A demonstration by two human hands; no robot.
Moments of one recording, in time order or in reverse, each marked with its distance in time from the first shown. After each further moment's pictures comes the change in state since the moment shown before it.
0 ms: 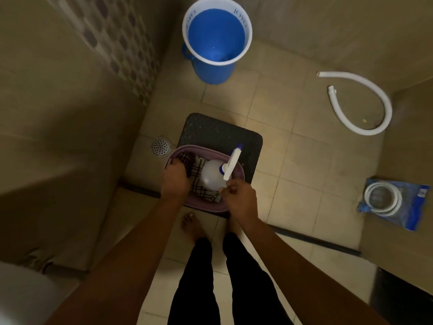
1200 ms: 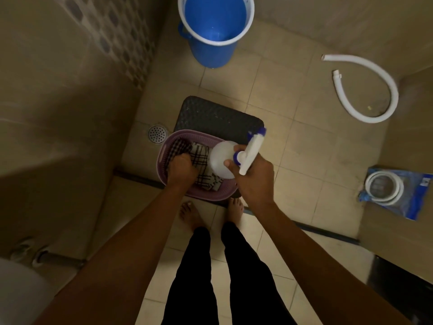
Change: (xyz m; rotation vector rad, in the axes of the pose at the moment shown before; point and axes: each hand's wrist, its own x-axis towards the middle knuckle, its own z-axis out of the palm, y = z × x) left_hand 0.011 0.006 0.040 -0.240 -0.068 0.009; right_hand -0.004 -0.022 -0.033 0.073 0.171 -0.287
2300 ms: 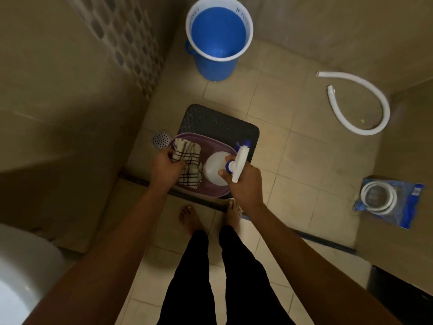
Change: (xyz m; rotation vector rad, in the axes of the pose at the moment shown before) left_hand -0.056 -0.002 -0.063 -0.500 0.141 -0.032; right_hand -0.025 0.003 -0.006 0.014 -0.121 0.022
